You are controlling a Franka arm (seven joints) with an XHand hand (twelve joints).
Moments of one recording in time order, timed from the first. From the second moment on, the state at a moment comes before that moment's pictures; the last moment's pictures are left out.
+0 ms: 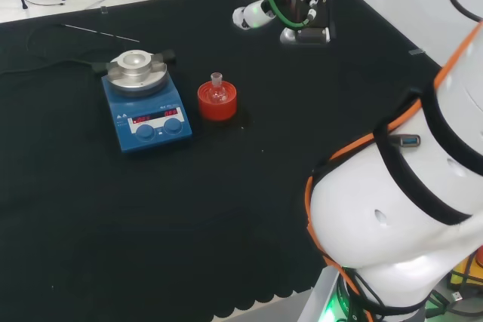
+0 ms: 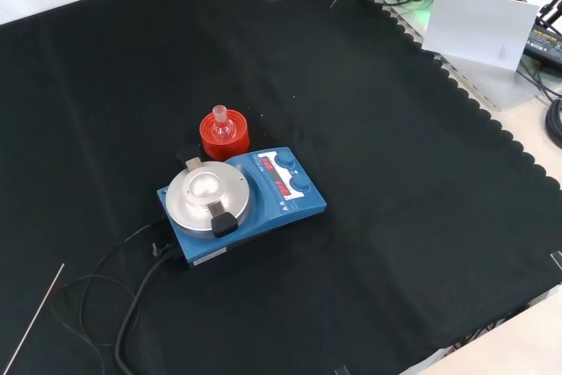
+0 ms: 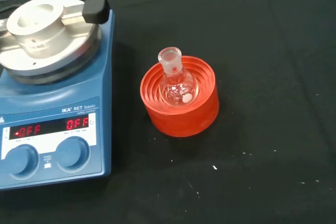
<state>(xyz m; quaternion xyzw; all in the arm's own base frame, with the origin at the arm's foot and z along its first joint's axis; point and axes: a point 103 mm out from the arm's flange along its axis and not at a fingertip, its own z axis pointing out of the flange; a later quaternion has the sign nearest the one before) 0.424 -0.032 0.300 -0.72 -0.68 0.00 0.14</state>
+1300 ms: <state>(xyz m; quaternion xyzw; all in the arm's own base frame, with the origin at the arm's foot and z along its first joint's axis) 0.496 -0.047 0.202 -0.71 -0.68 -0.03 0.18</state>
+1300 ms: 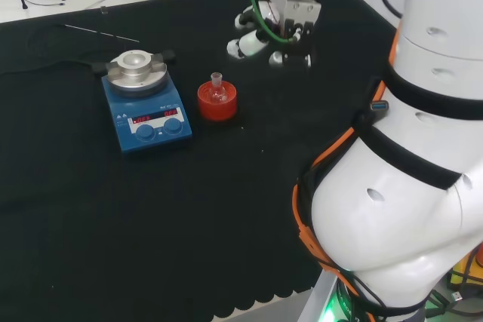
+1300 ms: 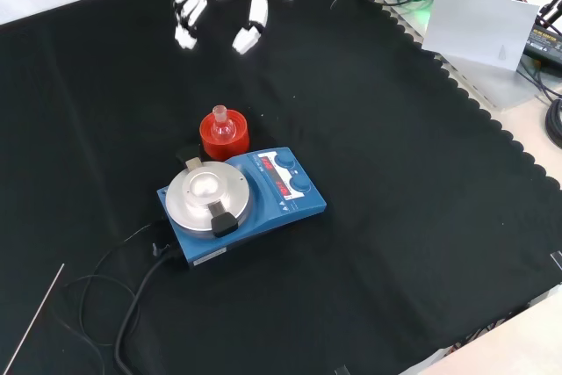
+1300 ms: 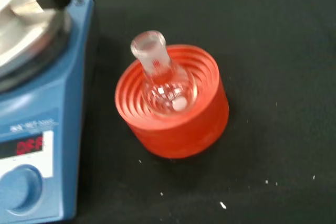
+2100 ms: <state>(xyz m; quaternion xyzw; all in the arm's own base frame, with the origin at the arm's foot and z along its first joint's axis) 0.517 -0.054 0.143 -0.71 -0.66 -0.11 0.22</state>
